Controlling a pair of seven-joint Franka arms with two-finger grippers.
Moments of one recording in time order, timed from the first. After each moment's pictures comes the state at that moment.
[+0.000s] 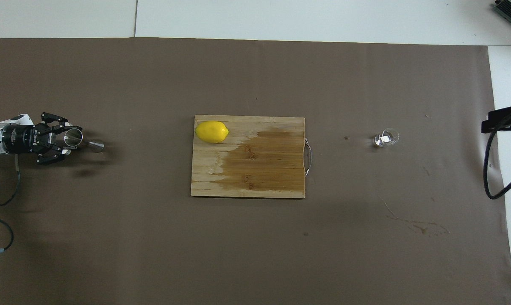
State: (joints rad) left arm 0.74 0.89 -0.35 -1.47 -1.02 1.29 -0.82; right arm -0.03 -0.02 -0.05 -1.54 -0.02 1.59 0.09
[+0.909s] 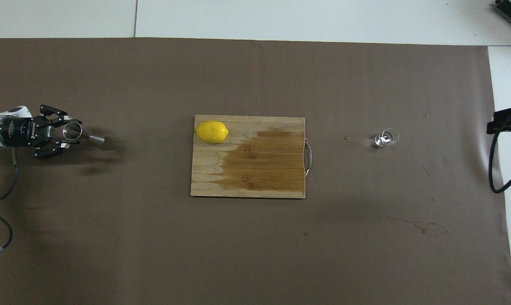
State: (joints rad) left arm 0.73 0.86 -0.40 -1.45 -1.03 1.30 -0.86; right arm -0.06 0.00 -0.06 -1.55 -0.03 1.58 0.09
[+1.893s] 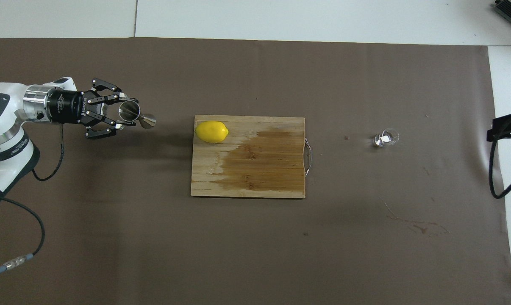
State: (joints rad) left arm 0.46 0.62 -0.40 -1.61 -1.23 1.46 -0.90; right arm 0.00 0.00 -0.11 -1.55 -0.05 1.53 0.10
